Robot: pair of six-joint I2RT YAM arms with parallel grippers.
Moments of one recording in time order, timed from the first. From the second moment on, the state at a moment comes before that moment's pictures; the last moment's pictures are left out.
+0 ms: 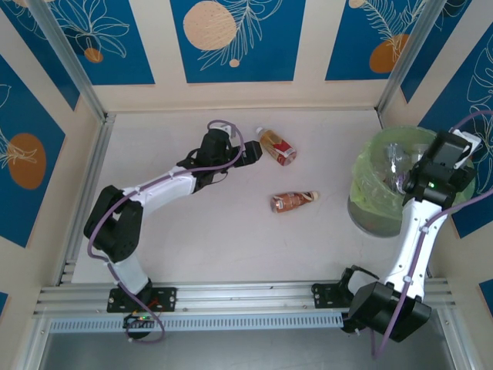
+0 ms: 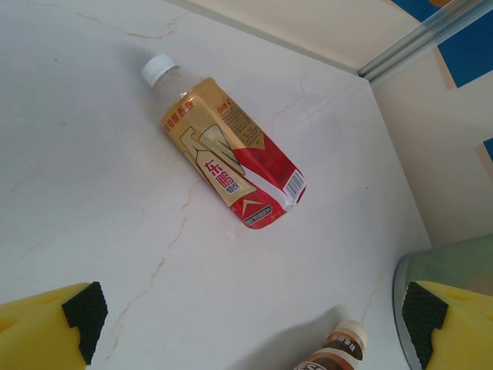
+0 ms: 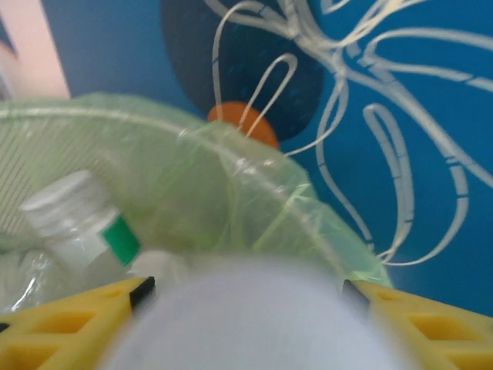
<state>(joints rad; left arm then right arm) -0.62 1.74 1.23 0.02 0.10 -0.71 -0.50 1.05 1.19 -0.68 0.43 0.00</state>
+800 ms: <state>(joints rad) -0.62 1.77 1.25 -0.06 0.15 -0.62 -0.24 0.98 1.30 -0.85 0.31 0.18</state>
